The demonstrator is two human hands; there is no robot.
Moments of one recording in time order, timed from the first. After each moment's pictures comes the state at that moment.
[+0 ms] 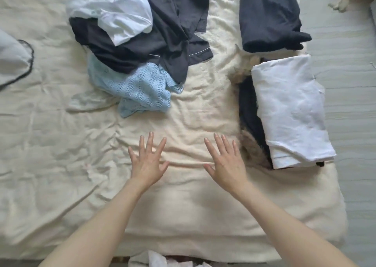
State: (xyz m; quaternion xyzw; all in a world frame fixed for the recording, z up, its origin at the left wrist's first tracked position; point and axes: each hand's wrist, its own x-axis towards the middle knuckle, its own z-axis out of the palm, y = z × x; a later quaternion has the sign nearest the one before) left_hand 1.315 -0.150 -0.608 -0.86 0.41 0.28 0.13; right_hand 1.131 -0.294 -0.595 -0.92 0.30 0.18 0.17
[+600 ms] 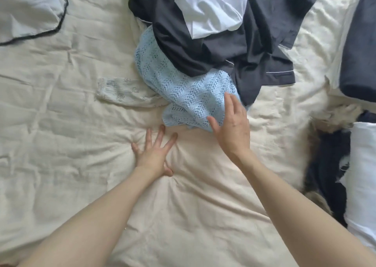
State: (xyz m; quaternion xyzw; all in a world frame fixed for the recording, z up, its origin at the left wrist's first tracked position) left_hand 1.464 -0.125 -0.685 -0.85 0.33 0.40 0.10; right_hand 1.388 -0.320 -0.621 -0.90 0.36 0.00 0.25
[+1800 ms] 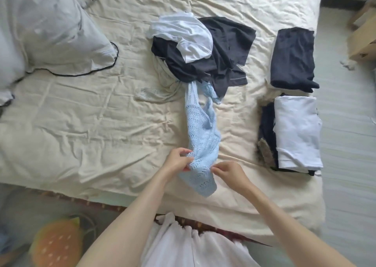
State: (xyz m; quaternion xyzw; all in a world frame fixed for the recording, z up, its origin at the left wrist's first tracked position) left_hand 1.300 -0.071 -0.431 -0.76 -0.02 0.52 -0.39; right_hand 1.159 -0.194 -0.444 -0.78 0.36 0.16 0.49
